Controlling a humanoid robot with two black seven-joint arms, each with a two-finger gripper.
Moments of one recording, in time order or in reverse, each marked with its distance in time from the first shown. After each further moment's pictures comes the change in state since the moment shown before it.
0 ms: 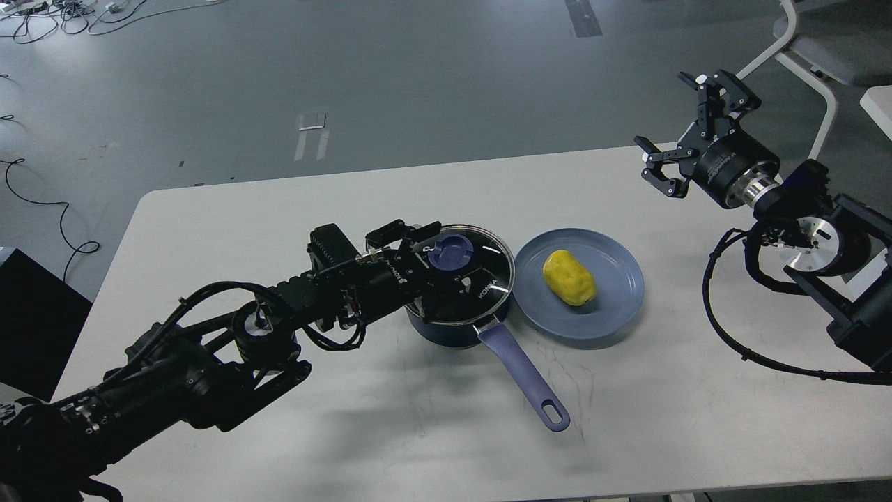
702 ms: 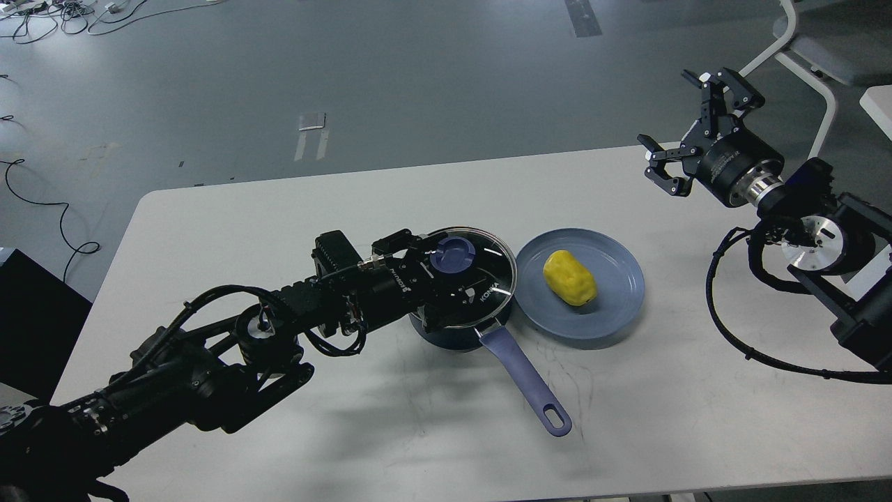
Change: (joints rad) left arm 0.011 -0.022 -0.002 0.045 -0.009 0.000 -0.068; right arm -0.001 -0.009 0.001 0.001 0.000 0.002 0.001
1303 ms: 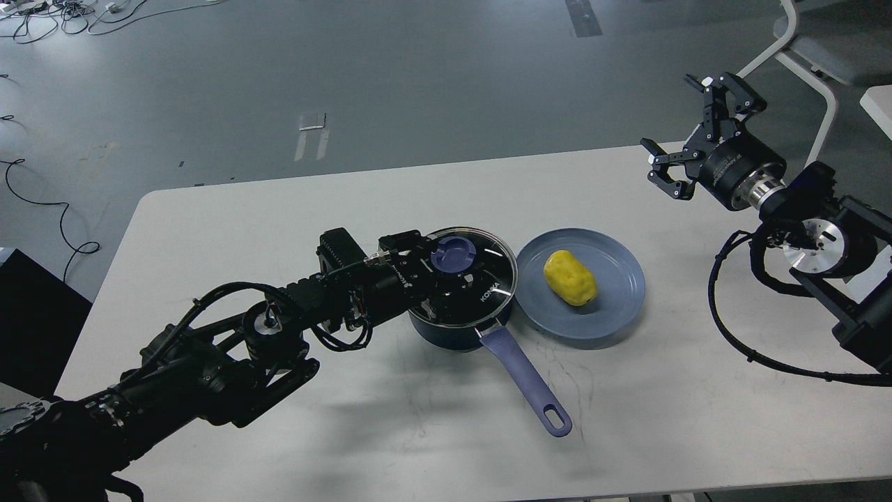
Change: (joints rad) left arm -0.008 -0.035 -0.003 0.070 -0.012 0.004 -0.004; right arm -0.006 -0.001 -0.004 -0.012 0.000 -0.001 0.000
